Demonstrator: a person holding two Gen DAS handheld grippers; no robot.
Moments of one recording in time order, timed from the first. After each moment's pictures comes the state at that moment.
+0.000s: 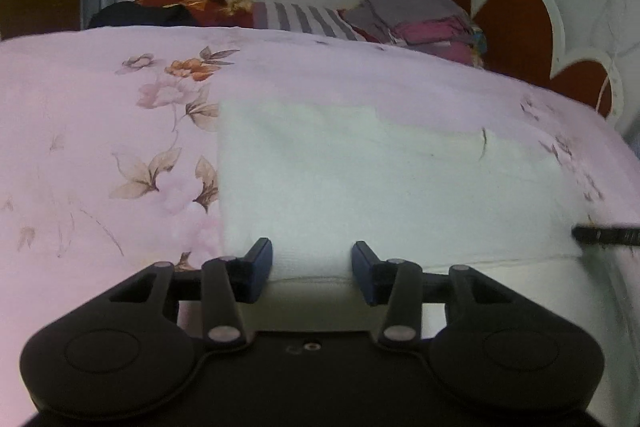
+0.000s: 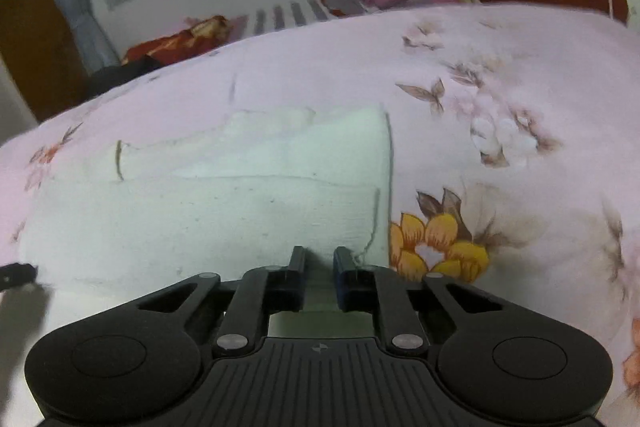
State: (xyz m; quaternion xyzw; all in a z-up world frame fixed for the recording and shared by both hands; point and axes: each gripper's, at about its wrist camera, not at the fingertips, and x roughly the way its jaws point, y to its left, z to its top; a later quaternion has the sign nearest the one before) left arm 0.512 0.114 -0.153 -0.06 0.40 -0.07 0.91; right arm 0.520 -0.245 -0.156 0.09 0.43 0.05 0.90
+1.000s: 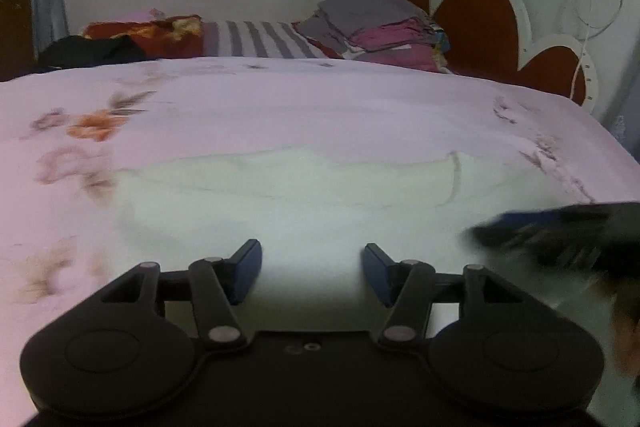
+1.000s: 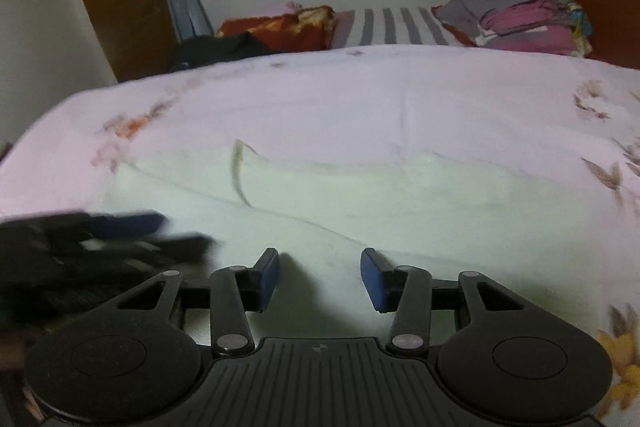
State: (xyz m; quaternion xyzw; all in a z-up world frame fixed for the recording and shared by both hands) left arm 0.561 0.077 -0.164 -0.02 0.37 -0.12 0.92; right arm 0.576 -0.157 -0.157 0.04 0.40 0.18 0.90
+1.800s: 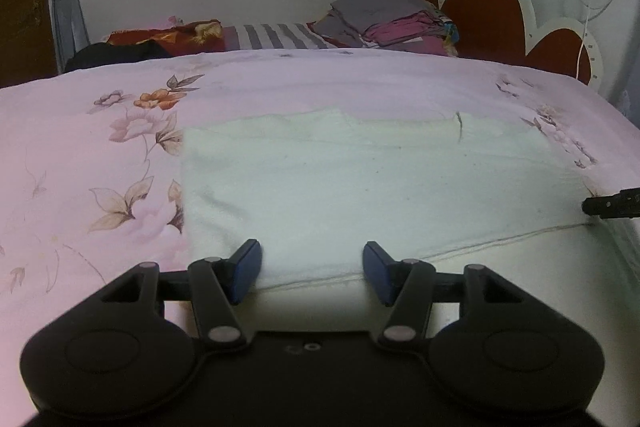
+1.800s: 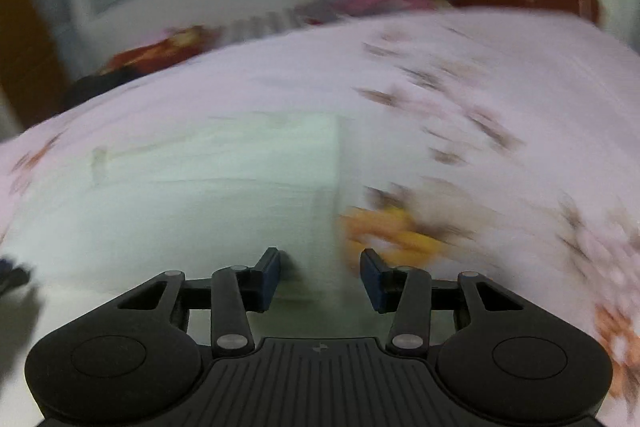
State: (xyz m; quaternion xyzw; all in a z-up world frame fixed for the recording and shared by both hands) left arm 0.497 0.098 -0.155 0.01 0.37 -0.10 0.92; right arm 0.503 -0.276 -0.164 0.11 0.42 0.01 0.90
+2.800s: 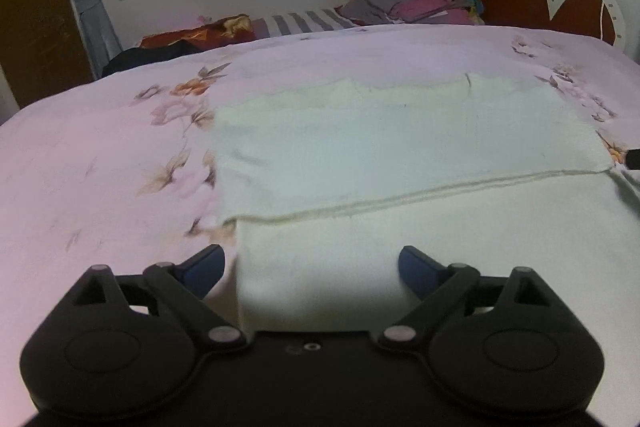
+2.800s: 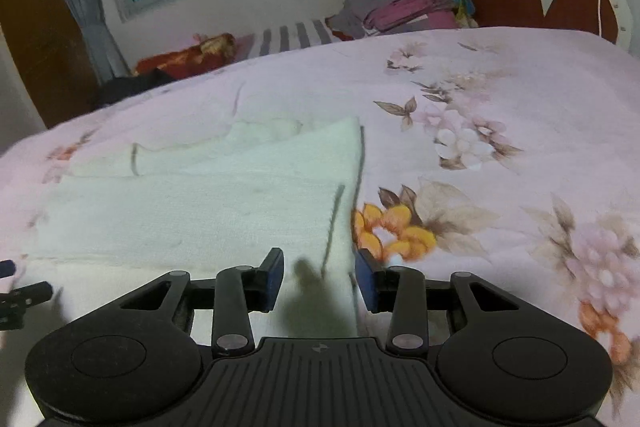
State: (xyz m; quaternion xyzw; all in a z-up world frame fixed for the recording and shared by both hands) left arm 0.453 0.076 -0.149 0.07 0.39 -0.04 0.92; right arm 0.472 -0.277 -0.139 0.10 0.39 0.06 0.91
